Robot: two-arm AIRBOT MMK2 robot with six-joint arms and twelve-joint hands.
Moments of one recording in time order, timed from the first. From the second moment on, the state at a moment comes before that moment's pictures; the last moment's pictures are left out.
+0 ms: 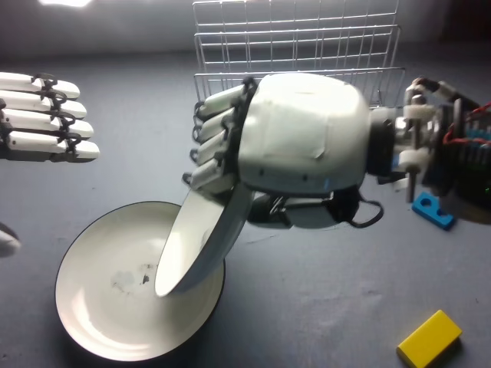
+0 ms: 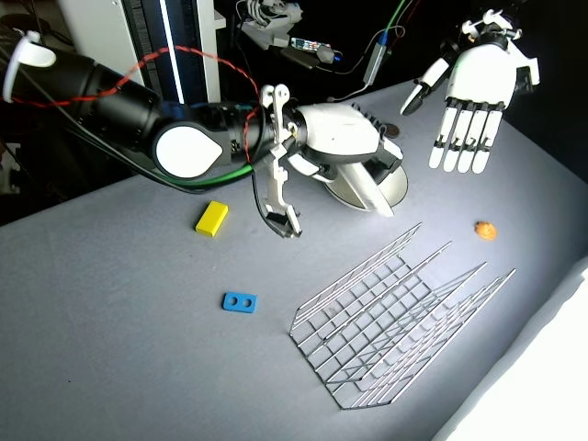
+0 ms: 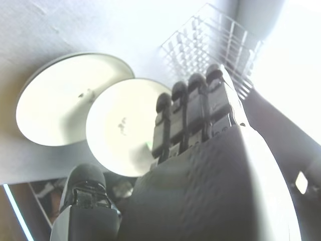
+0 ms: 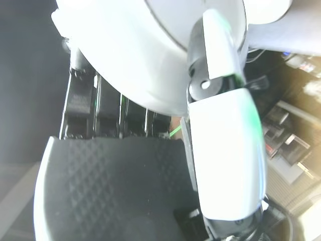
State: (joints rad) left arm 0.68 -0.68 1.27 1.34 -0.80 0.05; right arm -0.37 -1.21 1.06 -0.52 0.57 -0.85
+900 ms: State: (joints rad) left arm 0.62 -0.68 1.35 1.50 -0.99 0.05; right arm -0.12 -1.08 1.11 -0.51 0.48 -0.31
